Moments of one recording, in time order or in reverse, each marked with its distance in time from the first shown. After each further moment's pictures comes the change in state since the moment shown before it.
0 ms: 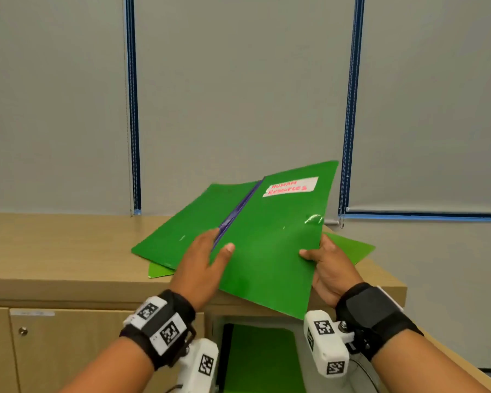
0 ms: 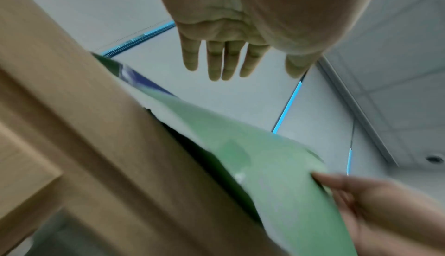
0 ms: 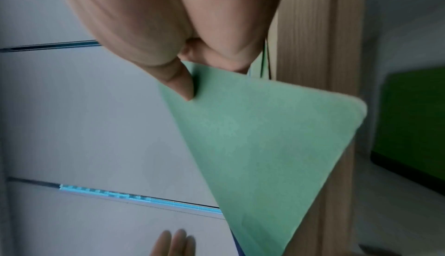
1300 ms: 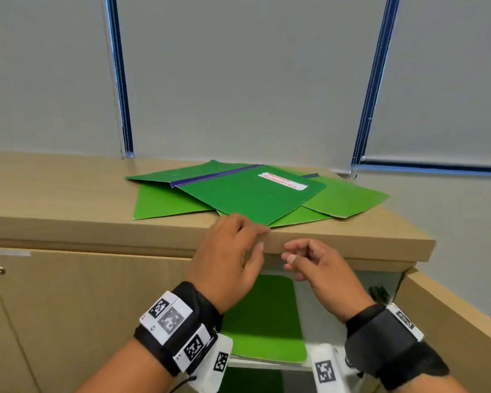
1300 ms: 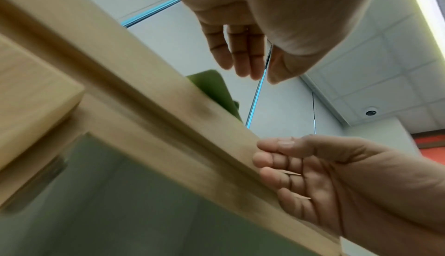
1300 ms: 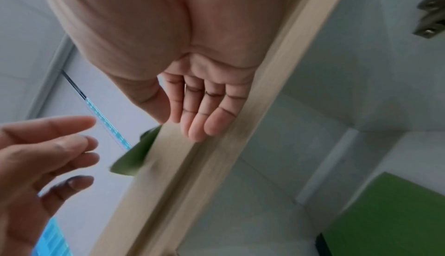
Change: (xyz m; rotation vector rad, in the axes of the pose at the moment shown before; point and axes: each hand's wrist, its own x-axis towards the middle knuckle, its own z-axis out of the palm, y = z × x) left_hand -0.039 -0.020 0.073 0.190 0.124 0.468; right_hand -0.018 0.098 -0.041 -0.671 -0.128 -0.108
